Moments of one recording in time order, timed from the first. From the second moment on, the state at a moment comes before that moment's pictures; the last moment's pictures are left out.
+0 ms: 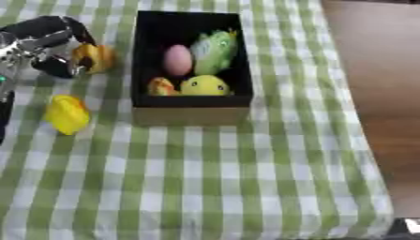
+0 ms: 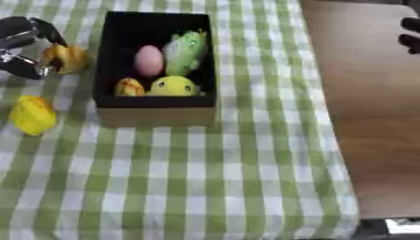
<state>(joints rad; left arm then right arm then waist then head) -1.07 0.36 0.01 -0.79 -1.10 -0.44 -0.42 0.19 -0.95 -0.28 -1.87 -0.85 -0.46 0.43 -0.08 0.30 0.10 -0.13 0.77</state>
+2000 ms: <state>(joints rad) -1.07 0.13 -0.06 -0.99 -1.16 -0.38 -0.13 0.05 -1.07 -0.22 -1.84 -1.01 -0.49 0.48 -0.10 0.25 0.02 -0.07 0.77</state>
